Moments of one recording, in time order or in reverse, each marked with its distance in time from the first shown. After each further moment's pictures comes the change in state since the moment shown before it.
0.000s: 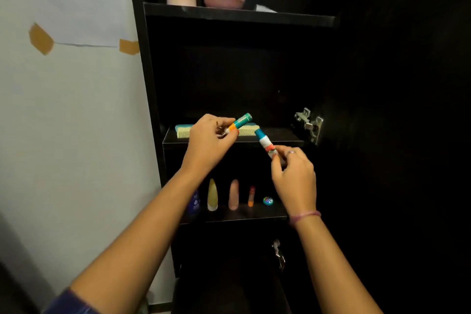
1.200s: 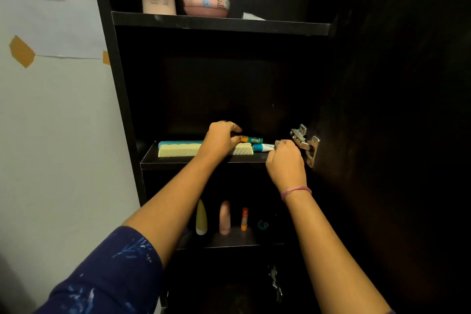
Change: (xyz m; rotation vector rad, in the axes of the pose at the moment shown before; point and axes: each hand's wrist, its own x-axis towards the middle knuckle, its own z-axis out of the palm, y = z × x) left_hand 0.093 -0.027 0.084 0.293 -0.281 -0.068; right_hand 0.102 0.035 0.040 -0.142 -0.226 0.042
